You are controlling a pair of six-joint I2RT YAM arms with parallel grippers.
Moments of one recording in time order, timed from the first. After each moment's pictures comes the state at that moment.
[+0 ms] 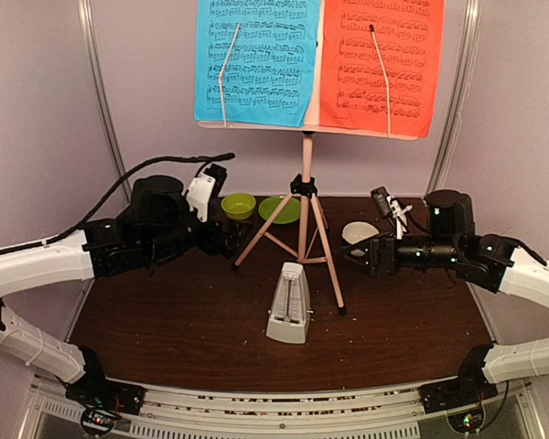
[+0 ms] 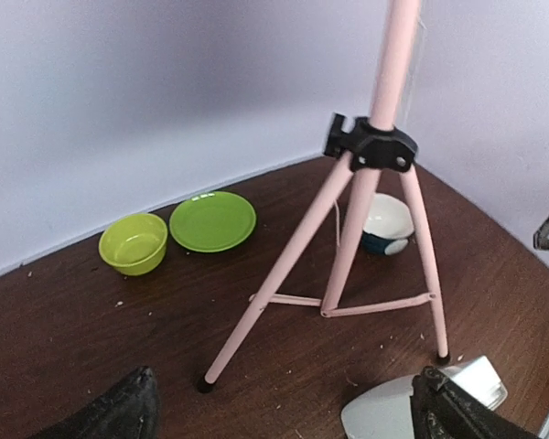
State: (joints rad) left arm -0.93 1.26 1.02 -0.10 -0.27 -0.14; right arm 0.70 0.99 0.81 -0.20 -0.35 0.37
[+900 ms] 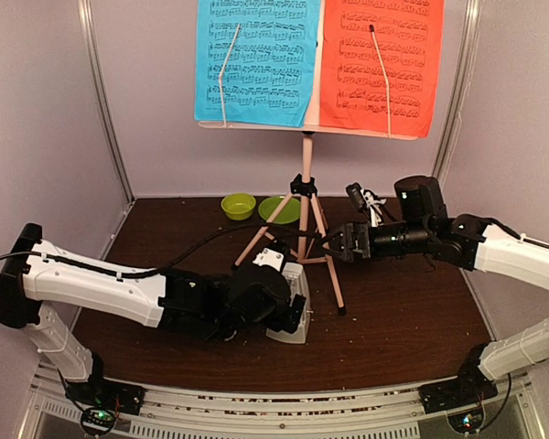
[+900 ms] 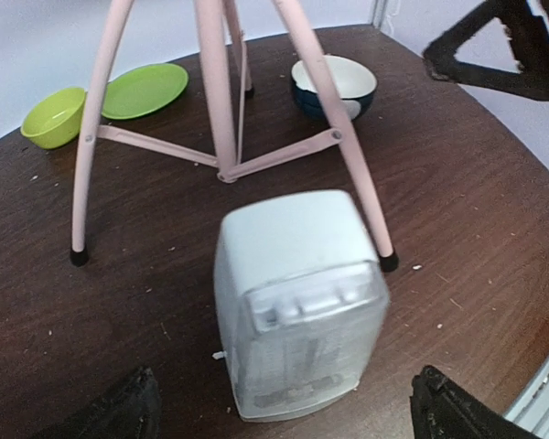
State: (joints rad) left arm -1.37 1.62 1.14 -0.25 -0.65 -0.60; right arm 0.72 1.22 0.97 -0.24 -0.40 0.53
